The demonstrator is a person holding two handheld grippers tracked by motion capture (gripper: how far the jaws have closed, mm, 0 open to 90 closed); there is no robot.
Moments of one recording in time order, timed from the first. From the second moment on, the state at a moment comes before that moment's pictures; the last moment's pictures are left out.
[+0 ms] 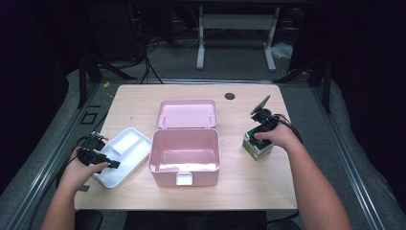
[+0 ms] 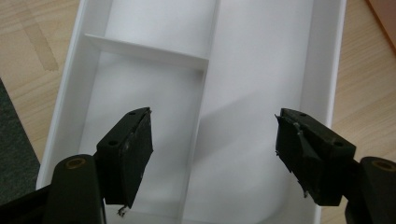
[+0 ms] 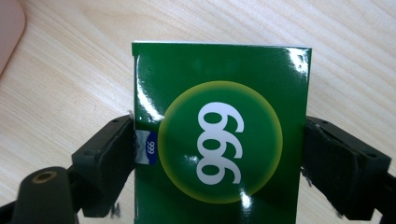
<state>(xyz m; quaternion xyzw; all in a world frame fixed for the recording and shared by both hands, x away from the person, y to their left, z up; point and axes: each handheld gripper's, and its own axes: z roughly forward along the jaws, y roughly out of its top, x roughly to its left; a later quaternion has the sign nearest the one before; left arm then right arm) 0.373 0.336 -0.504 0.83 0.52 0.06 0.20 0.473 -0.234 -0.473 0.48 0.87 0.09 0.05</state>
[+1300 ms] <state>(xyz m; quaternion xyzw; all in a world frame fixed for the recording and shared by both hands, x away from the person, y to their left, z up) 0.373 0.336 -0.504 0.83 0.52 0.06 0.20 0.453 -0.211 -0.401 0.43 0.90 0.09 0.07</state>
